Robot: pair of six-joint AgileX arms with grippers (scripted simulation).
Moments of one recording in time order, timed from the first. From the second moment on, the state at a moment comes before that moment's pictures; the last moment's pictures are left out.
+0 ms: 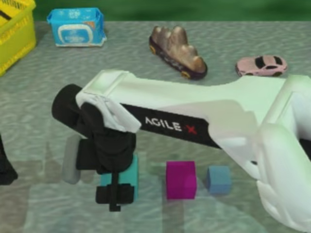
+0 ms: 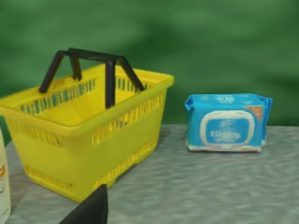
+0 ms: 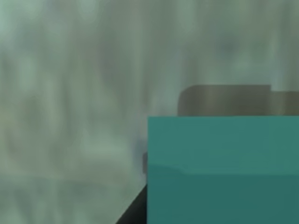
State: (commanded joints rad) left arm 0.02 0.00 0.00 0.00 0.00 0.00; right arm 0.98 2.45 2.04 -1.14 0.00 -0.57
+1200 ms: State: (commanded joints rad) left arm 0.02 0.00 0.00 0.00 0.00 0.00; right arm 0.98 2.45 2.04 -1.14 0.00 -0.57
